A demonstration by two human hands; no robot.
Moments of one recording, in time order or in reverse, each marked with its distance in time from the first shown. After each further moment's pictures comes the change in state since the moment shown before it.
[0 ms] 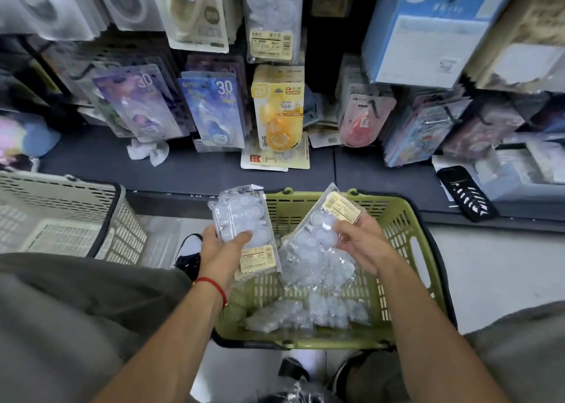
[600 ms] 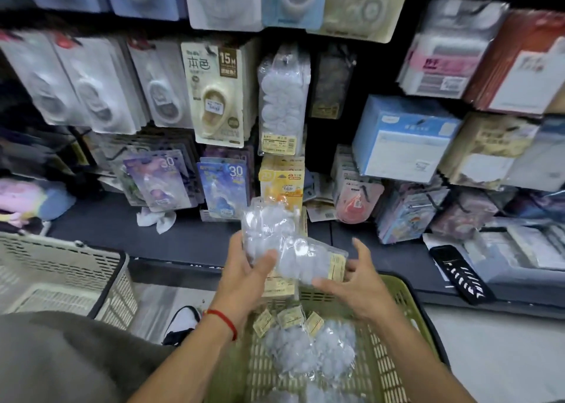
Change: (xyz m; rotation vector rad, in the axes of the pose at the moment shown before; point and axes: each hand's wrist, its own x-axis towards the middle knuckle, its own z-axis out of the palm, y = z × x) left_hand -0.015 0.083 0.042 0.075 -0.293 0.435; right_hand -0.040 -0.085 0.051 -0.681 0.112 -0.195
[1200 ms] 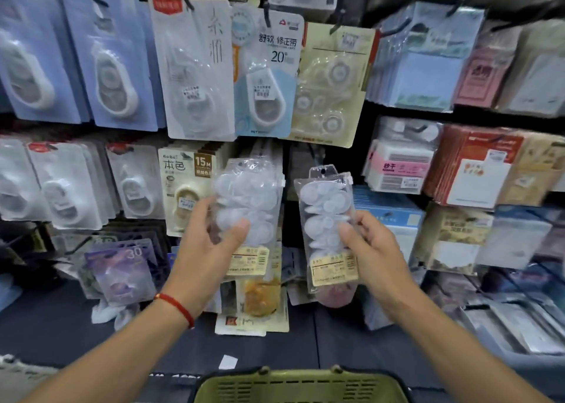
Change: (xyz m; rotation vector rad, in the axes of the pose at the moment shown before) left_hand 0.091 0.163 0.011 0.141 0.039 0.520; right_hand 0.047 -0.160 -0.082 0.188 0.159 -0.575
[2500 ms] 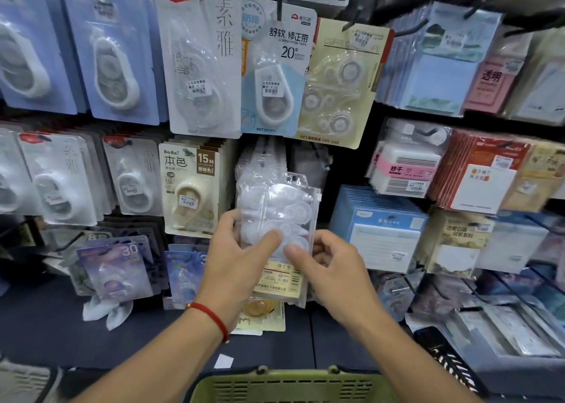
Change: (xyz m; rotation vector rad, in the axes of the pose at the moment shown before) left_hand -0.009 0.006 0.039 -0.236 0.046 -0.222; right_hand -0.014 -0.008 0.055 -0.136 -0.017 0.021
